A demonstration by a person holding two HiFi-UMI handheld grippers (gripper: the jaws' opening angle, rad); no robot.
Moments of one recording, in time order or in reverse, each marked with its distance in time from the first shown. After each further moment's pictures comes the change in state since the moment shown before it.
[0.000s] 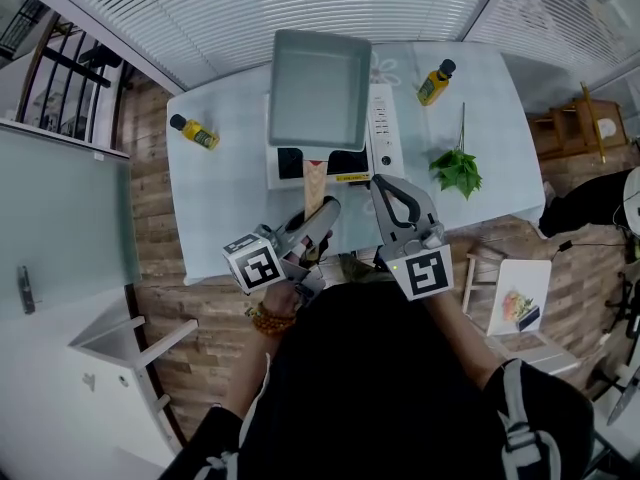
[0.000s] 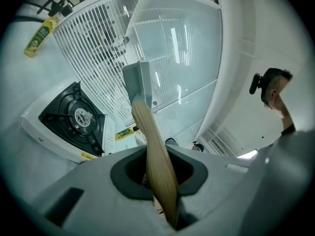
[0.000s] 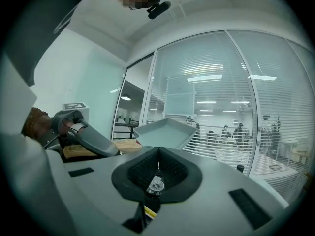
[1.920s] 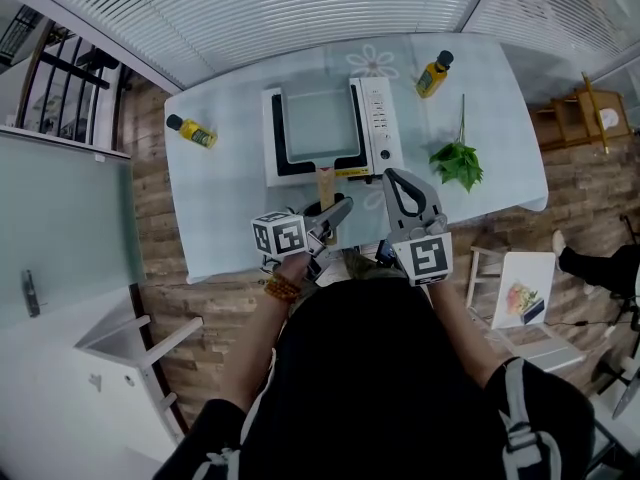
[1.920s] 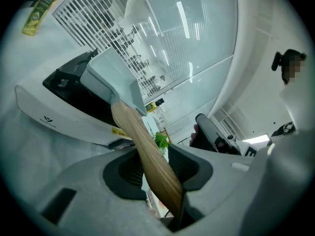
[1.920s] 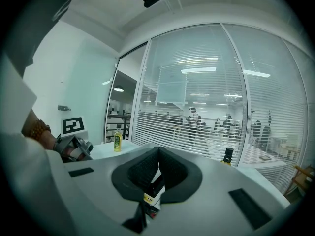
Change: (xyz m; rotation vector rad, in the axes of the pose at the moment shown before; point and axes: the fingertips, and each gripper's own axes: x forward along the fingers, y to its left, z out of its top) left arm 0.028 0.113 -0.073 0.040 0.253 0.131; right arm -0.006 -0.026 -0.062 0.013 0.121 -0.078
